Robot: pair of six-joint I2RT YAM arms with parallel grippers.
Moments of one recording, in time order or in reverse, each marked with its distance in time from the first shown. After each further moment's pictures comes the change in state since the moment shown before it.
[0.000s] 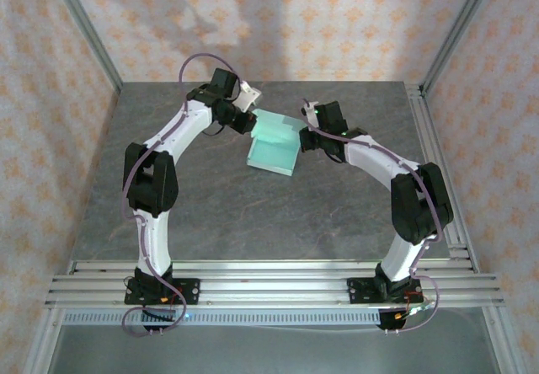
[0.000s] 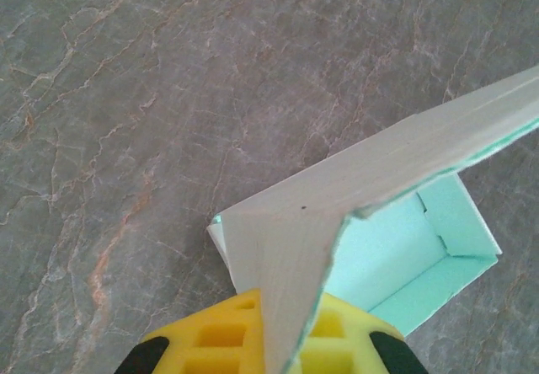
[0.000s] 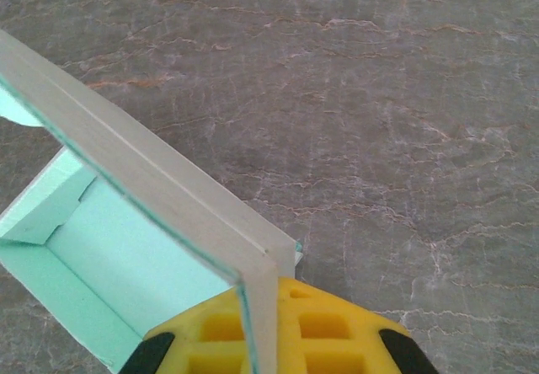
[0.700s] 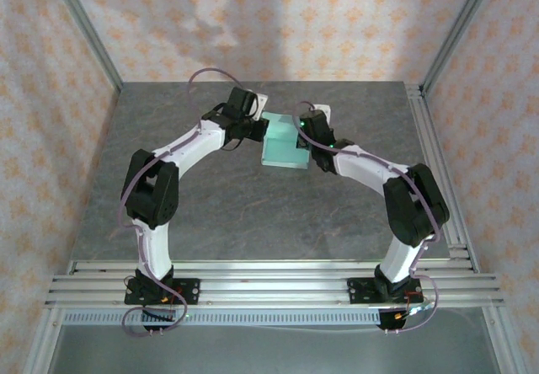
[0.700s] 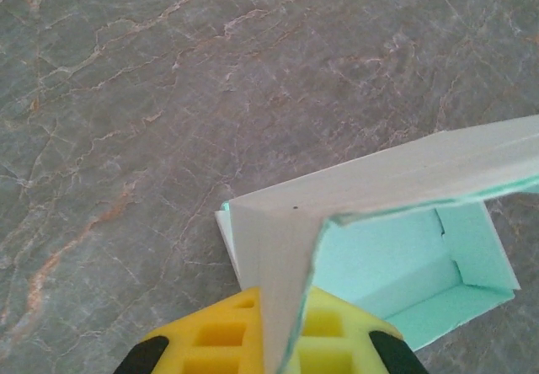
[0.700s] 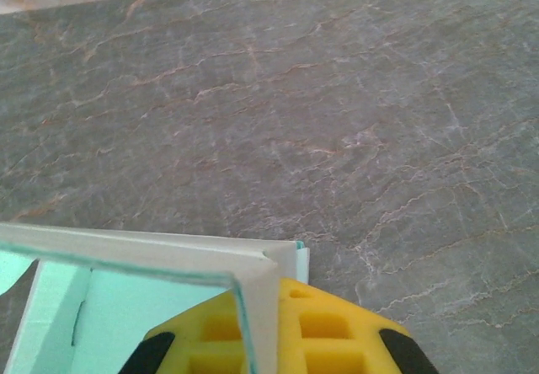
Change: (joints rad) left arm -0.137 -0.101 -0.270 0.357 -0.253 -0.365; right arm 0.108 0.000 -0.097 0.191 0.459 0.333
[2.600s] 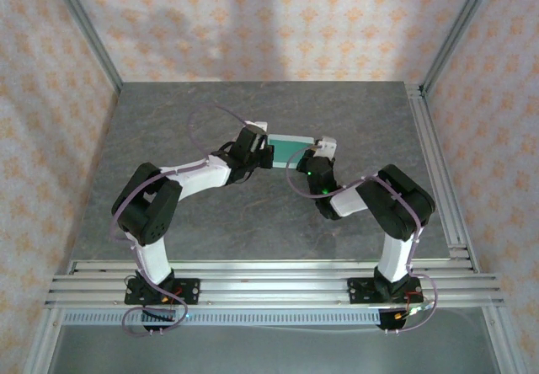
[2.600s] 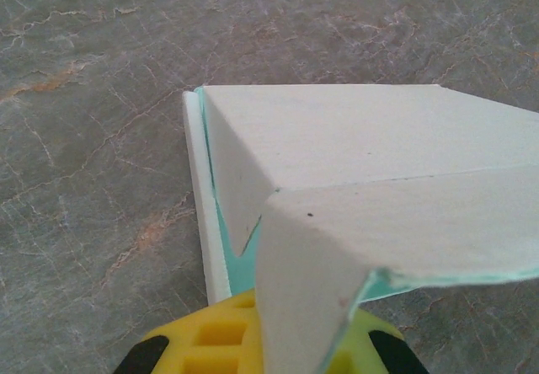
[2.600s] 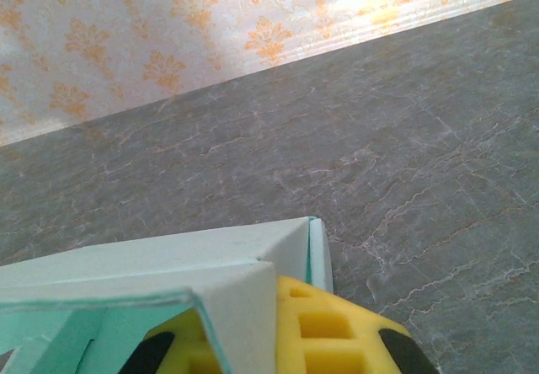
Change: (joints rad) left arm -0.148 -0.141 -0.435 0.391 -0.186 -0.285; right arm 0.090 0.092 -0.510 1.007 0.176 -0.018
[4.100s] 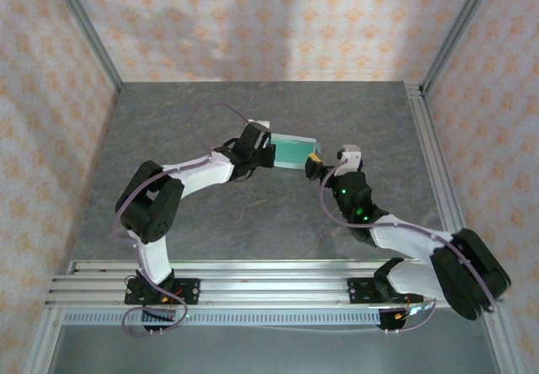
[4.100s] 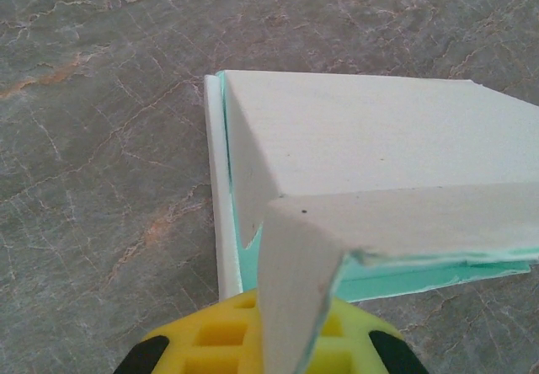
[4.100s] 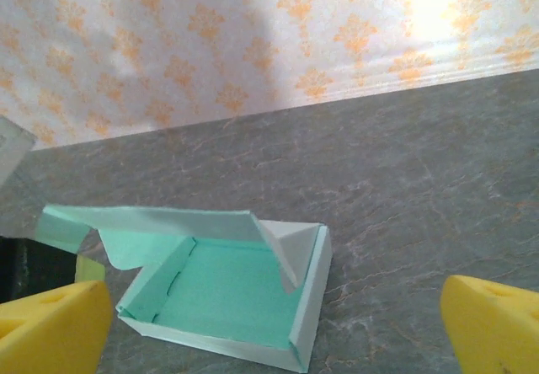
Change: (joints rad) left arm -0.006 0.026 0.067 -0.098 -0.029 0.005; right arm -0.028 -0.679 -0.277 -0.298 -0.178 -0.114
